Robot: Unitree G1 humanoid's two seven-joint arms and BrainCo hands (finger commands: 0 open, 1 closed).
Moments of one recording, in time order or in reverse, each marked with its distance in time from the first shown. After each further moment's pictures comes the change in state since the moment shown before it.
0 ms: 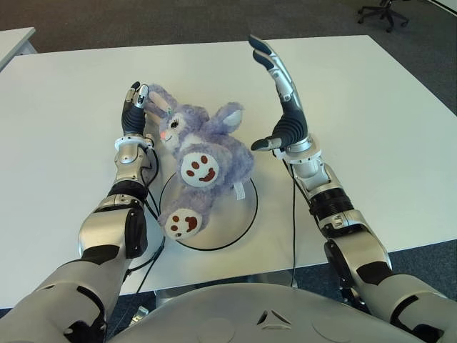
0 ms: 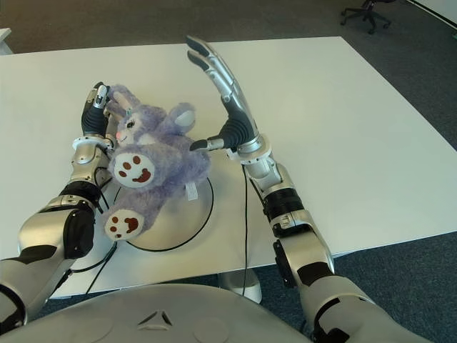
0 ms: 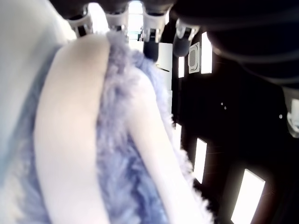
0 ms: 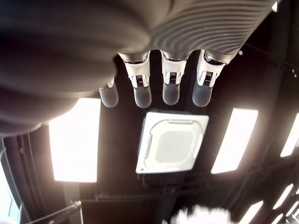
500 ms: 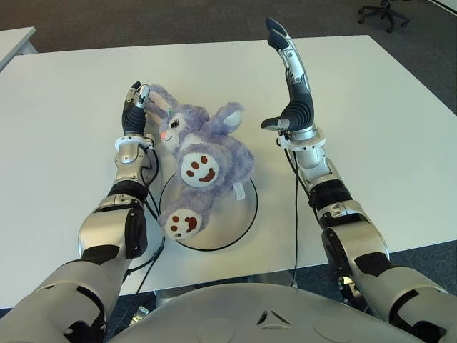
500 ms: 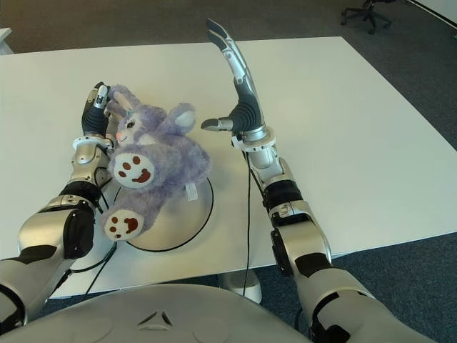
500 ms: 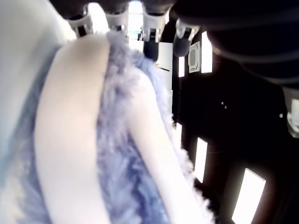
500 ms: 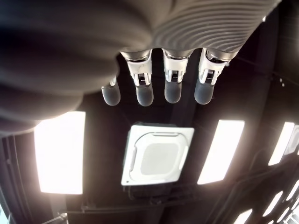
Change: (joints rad) left arm -0.001 0.001 -0.003 0.000 0.001 0.003 0.000; right arm -0.074 0.014 -0.047 0.149 0.062 -0.014 0.030
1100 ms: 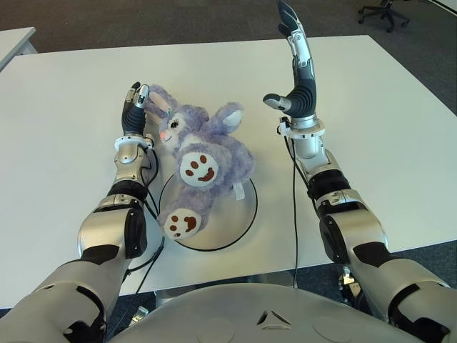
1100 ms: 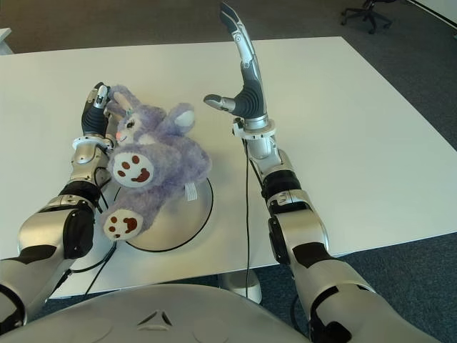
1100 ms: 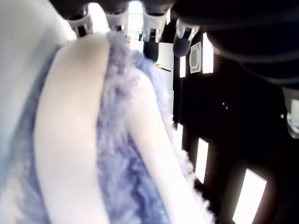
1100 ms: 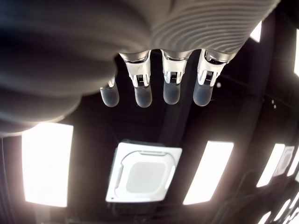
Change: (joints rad) left arm -0.001 0.001 0.001 0.000 0.000 0.005 0.000; right arm -0.109 0.022 -0.052 0.182 -0.121 0.026 -0.196
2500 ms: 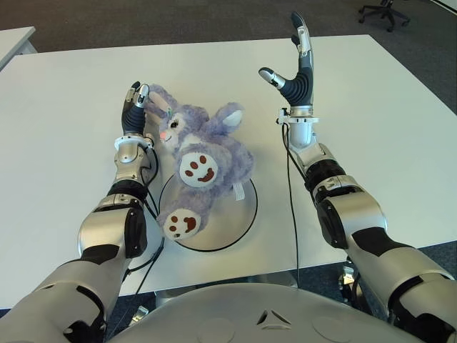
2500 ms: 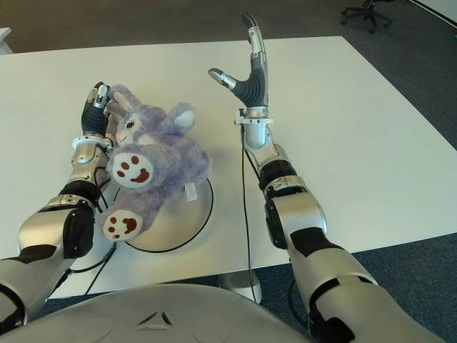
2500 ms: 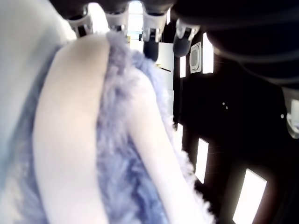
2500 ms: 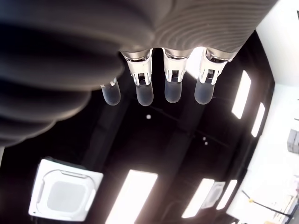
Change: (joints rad) left arm -0.001 0.001 0.000 0.000 0.000 0.000 0.000; right arm -0.117 0.004 0.016 0.247 0.029 0.239 -0.132
